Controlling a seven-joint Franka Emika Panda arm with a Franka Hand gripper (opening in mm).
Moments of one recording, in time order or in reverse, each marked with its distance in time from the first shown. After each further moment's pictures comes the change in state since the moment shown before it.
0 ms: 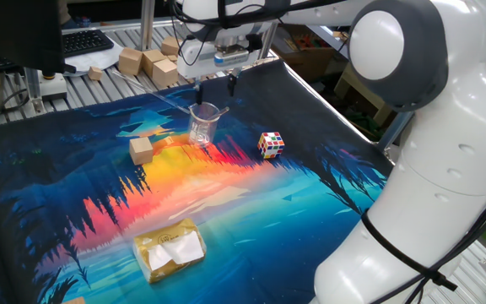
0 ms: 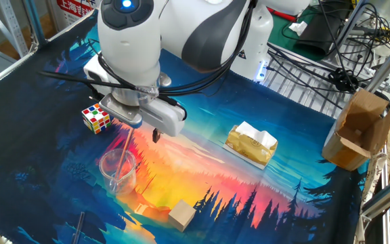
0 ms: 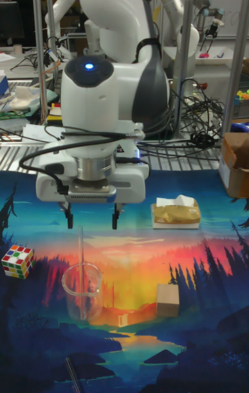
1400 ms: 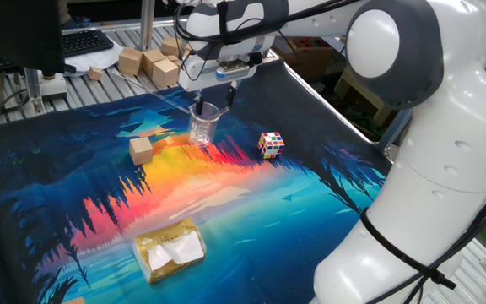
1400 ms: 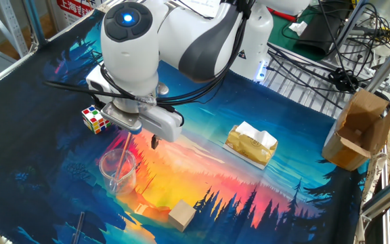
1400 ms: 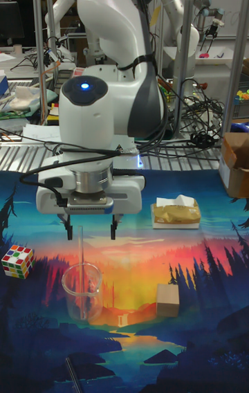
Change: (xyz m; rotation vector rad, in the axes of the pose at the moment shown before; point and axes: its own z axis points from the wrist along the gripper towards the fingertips) arm 0.000 -0.002 0.033 -0.016 -0.033 -0.012
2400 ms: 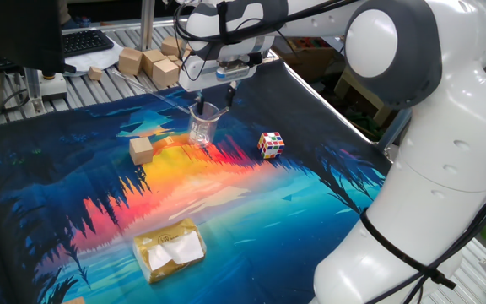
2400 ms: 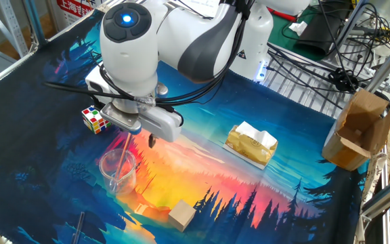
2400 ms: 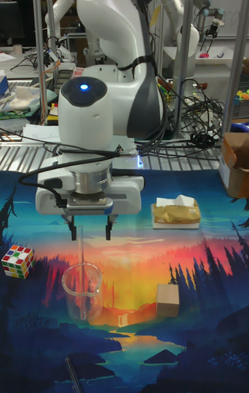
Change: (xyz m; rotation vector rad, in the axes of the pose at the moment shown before) arm -0.001 -0.001 0.001 0.000 0.001 -0.007
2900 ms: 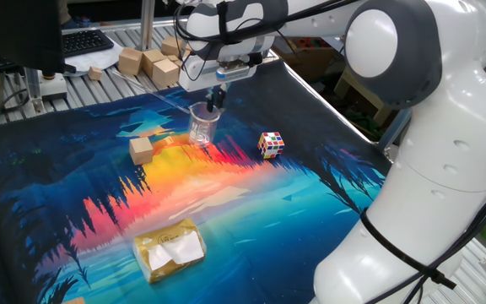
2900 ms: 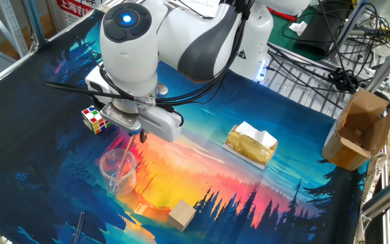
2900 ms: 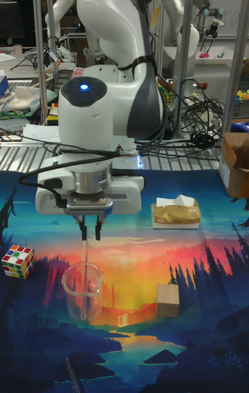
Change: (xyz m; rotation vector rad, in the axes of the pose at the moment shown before) arm 0.000 0.000 0.000 0.000 0.000 0.000
